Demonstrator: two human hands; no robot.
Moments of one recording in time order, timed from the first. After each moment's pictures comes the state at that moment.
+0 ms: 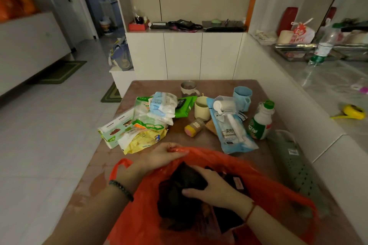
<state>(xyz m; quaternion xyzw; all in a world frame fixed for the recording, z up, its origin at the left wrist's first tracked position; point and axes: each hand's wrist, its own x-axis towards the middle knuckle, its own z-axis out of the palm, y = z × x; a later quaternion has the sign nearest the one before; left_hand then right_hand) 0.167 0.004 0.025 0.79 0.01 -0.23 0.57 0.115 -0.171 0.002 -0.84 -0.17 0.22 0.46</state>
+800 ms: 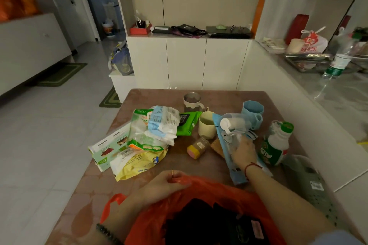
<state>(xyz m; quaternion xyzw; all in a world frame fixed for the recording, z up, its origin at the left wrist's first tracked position) 0.204 0.007 0.004 0.77 -0.01 -0.25 0.58 0.333 -0.238 -0.079 -0.95 0.14 -0.06 0.25</state>
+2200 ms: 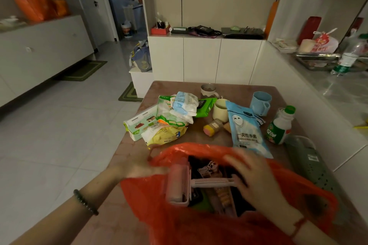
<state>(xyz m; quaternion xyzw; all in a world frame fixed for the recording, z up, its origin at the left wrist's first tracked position) 0.107 0.113 0.040 0.94 -0.02 -0.19 0.27 0.095 -0.198 0.001 -0.95 -0.24 -0.18 0.10</state>
